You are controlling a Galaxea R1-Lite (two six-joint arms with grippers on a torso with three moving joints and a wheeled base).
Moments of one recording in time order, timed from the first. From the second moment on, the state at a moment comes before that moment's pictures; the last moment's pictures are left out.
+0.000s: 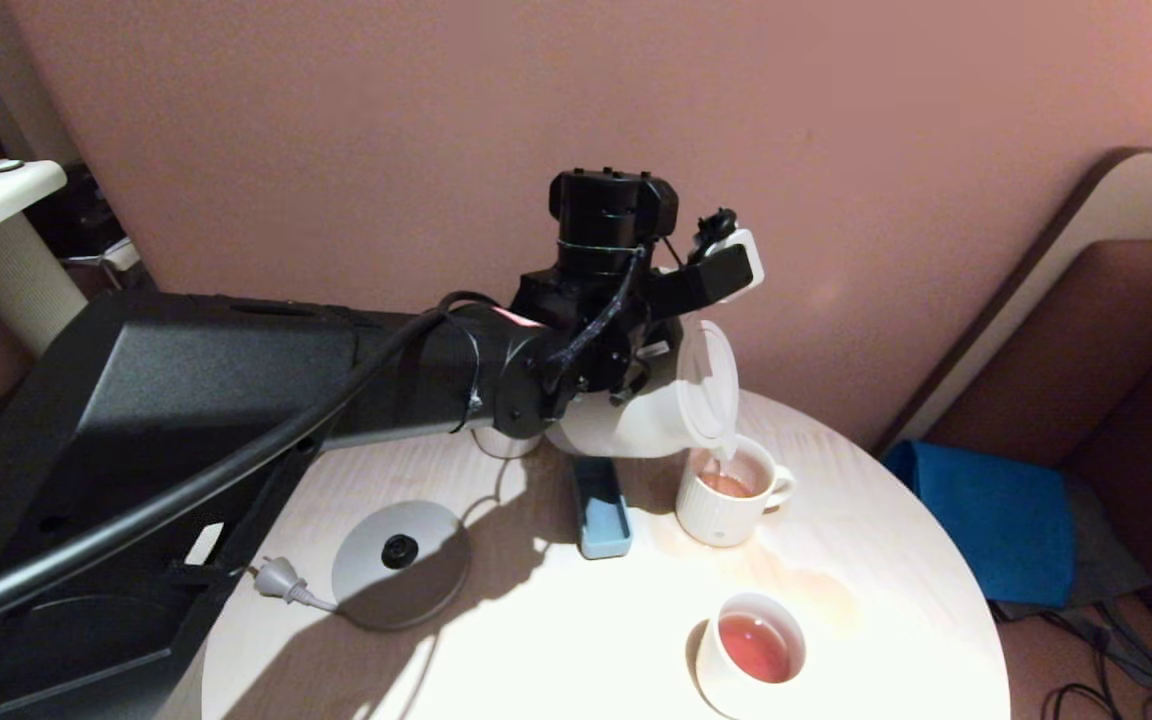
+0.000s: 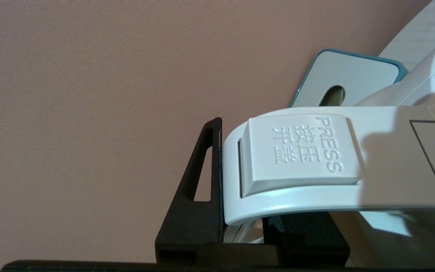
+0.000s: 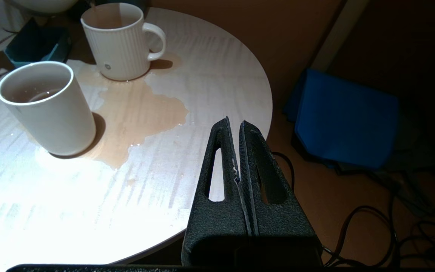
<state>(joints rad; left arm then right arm) -0.79 2.22 -1.93 -0.29 0.41 1.07 -0.01 0.00 0.00 0.00 0.02 -0.02</state>
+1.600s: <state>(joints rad) -0.74 2.17 -1.93 -0.31 0.42 0.68 -0.01 0.00 0.00 0.00 0.02 -0.02</state>
